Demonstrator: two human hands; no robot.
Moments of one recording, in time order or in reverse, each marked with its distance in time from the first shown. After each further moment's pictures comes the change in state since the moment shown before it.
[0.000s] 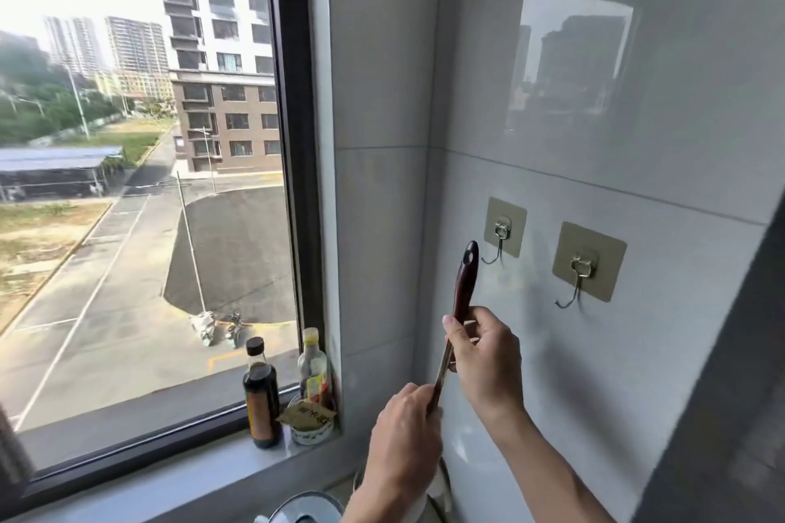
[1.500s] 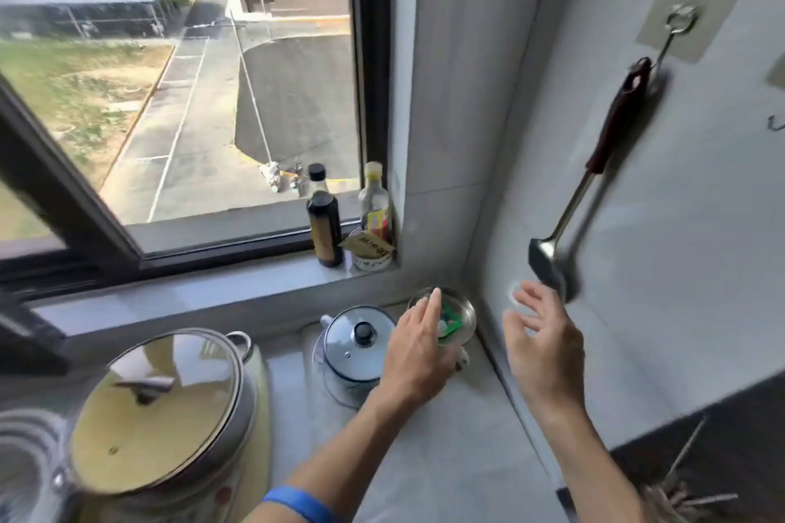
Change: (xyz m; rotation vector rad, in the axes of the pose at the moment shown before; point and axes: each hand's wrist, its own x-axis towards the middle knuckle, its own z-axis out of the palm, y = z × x) left_hand -0.072 -0.122 0.060 0.055 -0.159 -0.255; right_hand -0.118 0.097 0.013 -0.129 -0.177 0.192
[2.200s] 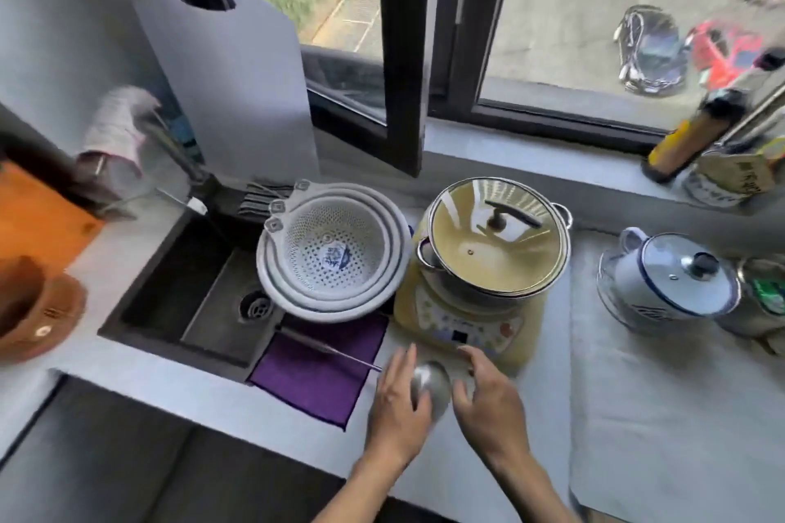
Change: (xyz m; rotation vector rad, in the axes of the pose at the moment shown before) left_hand -0.404 -0.299 -0.120 -0.207 0.259 -0.764; right_hand -0.402 -0.015 0.263 -0.360 -0.892 -0.279
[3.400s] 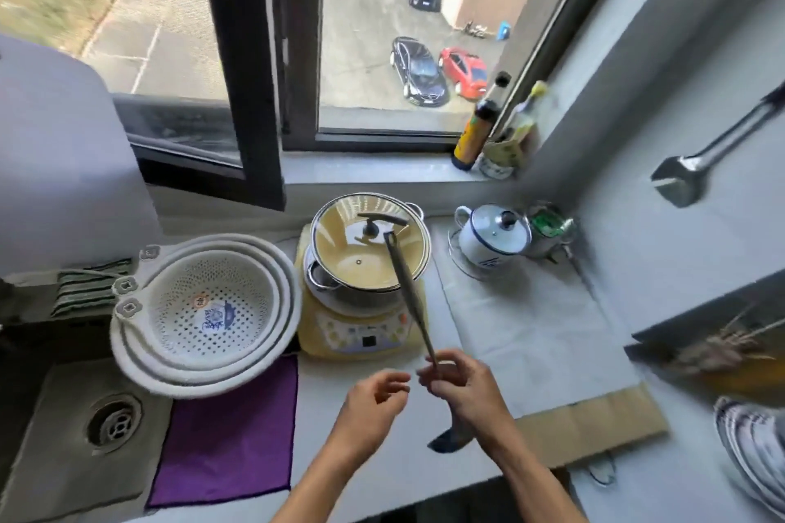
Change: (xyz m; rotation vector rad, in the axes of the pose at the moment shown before) left_hand -0.001 0.034 -0.046 -0.391 -0.657 0.090; right_hand -0.055 -0.006 -0.046 0.731 0.127 0.379
